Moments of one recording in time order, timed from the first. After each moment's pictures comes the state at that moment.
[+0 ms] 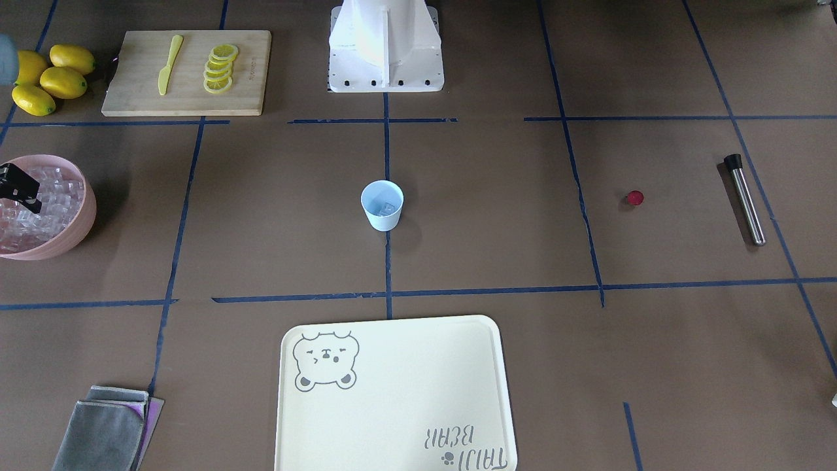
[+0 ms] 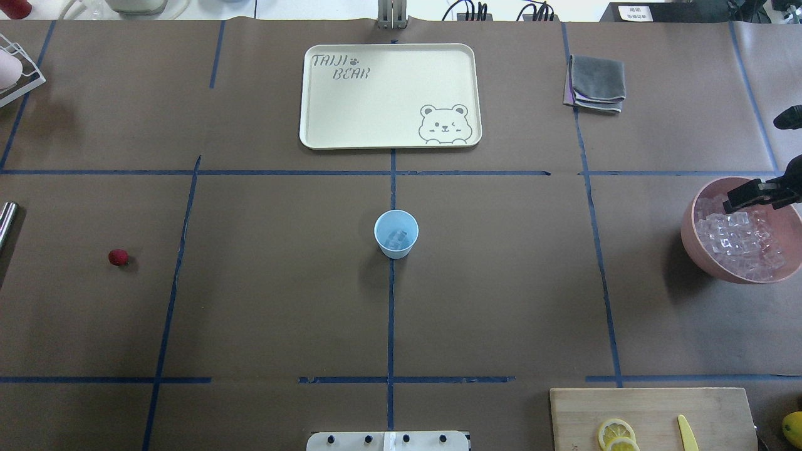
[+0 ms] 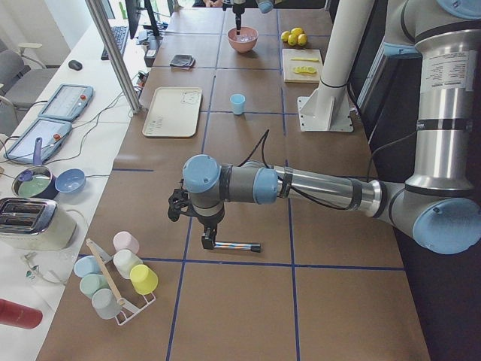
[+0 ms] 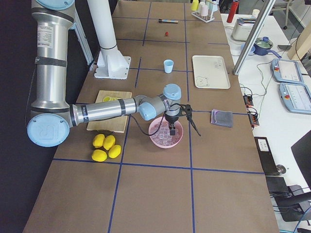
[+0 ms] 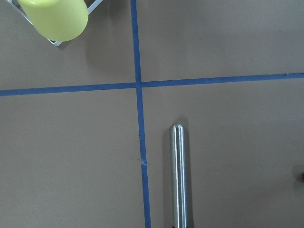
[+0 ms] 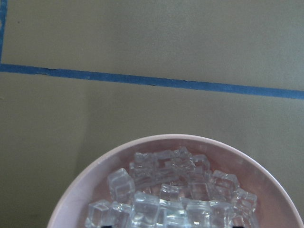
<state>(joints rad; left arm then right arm) -1.57 -1.53 -1.76 -1.45 -2.41 0.04 1.12 -1.65 1.79 -1.25 2.21 0.55</state>
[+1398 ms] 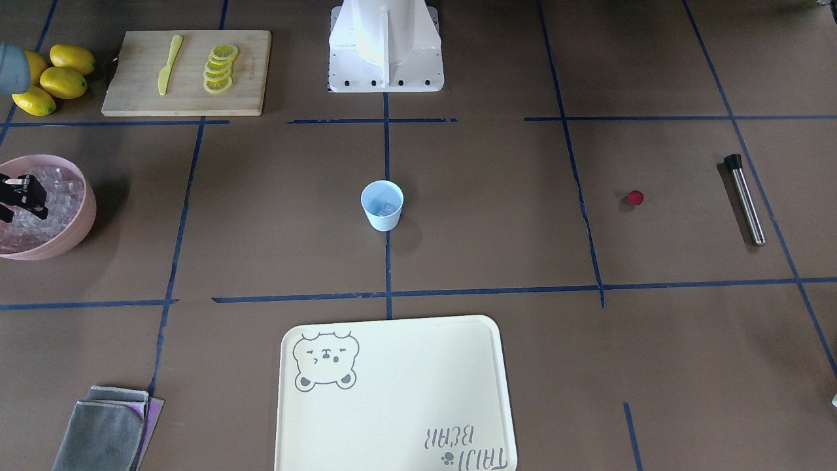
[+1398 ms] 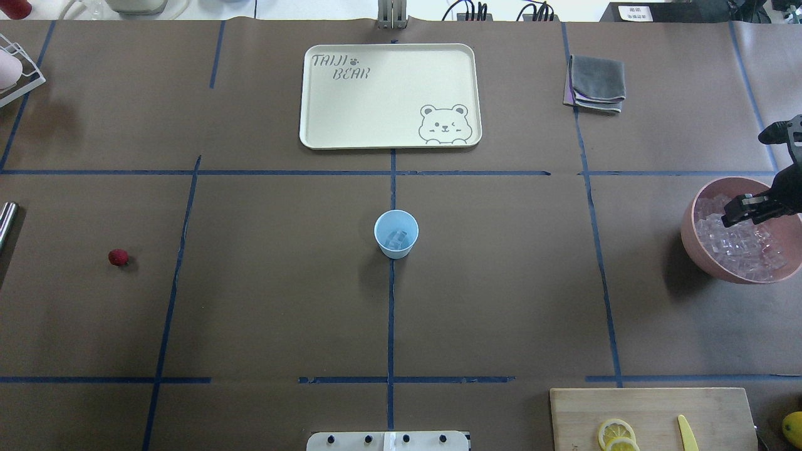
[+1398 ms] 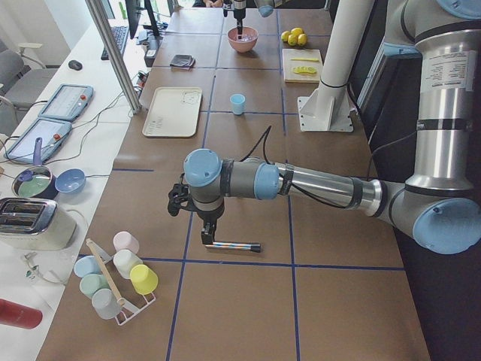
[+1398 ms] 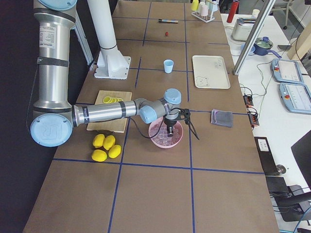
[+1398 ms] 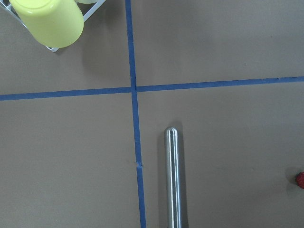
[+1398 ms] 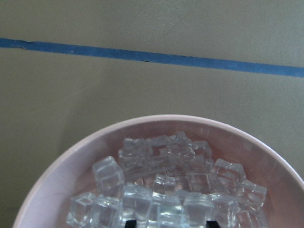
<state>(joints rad) -1.57 -1.53 -1.79 -1.45 -2.41 0.03 1.09 -1.65 1.74 -1.24 2.21 0.54</state>
